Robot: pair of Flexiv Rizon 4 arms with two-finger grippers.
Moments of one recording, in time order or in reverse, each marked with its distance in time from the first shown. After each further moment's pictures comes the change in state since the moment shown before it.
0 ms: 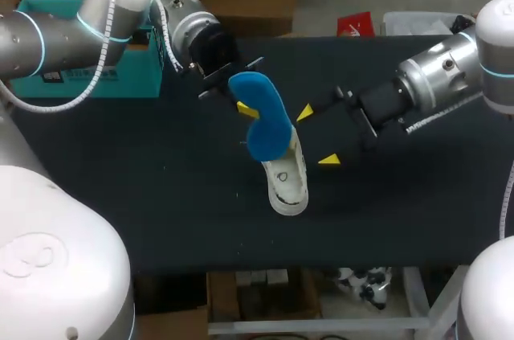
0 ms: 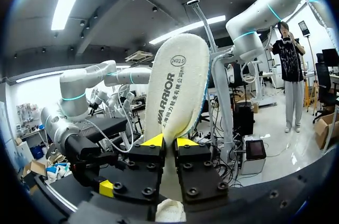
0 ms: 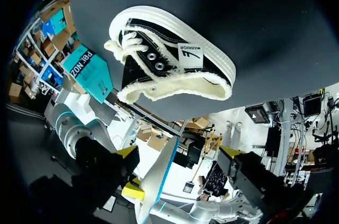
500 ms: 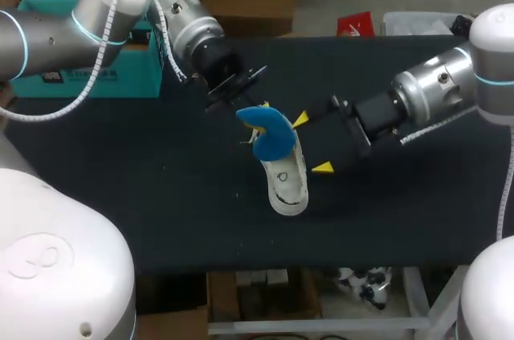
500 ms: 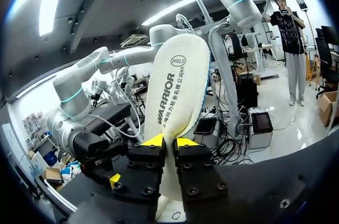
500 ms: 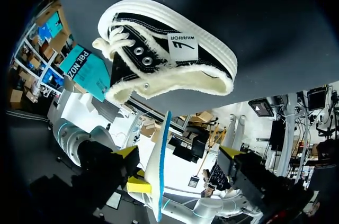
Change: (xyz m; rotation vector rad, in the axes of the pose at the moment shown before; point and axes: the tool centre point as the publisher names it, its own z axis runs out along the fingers) left arm 0.001 0.032 0.010 -0.186 -0.022 0.128; right arm -0.007 0.000 0.015 0.054 0.033 0.034
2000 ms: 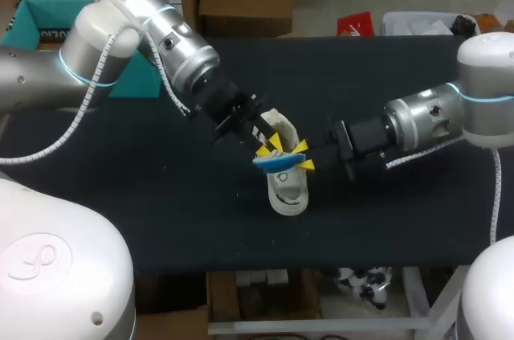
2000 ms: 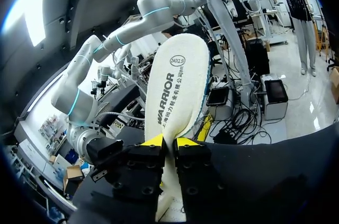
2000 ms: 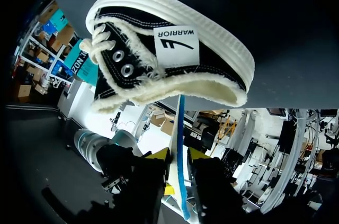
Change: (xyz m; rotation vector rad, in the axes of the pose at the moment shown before) left arm 0.009 0.036 0.041 -0.222 -0.103 0.137; right arm -0.008 0.019 0.025 0.104 0.104 -0.042
